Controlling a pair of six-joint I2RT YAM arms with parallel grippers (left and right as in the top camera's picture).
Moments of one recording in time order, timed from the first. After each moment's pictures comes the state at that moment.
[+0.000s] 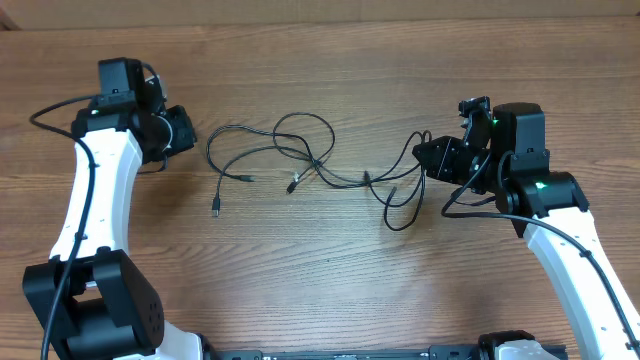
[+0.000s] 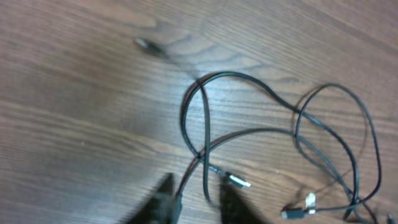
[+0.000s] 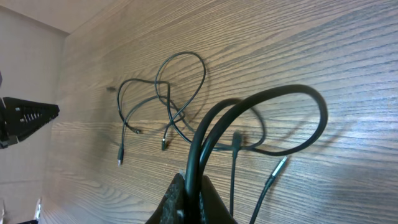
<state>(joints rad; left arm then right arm) 0.16 1.71 1.40 -0.85 0.17 -0.25 0.11 1.29 0.99 -0.54 -0.51 0.44</state>
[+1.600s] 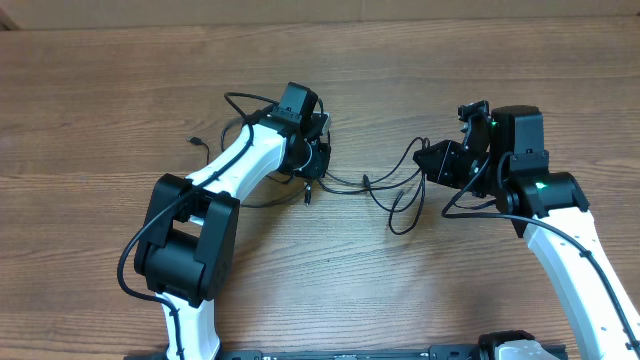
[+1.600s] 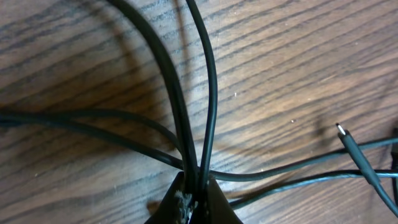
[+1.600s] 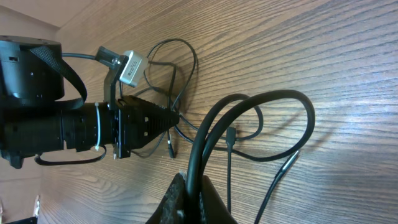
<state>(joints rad) -0.40 2.03 1.41 -0.67 0.25 -0.17 0.11 1.29 0.99 -0.59 -0.50 0.44</state>
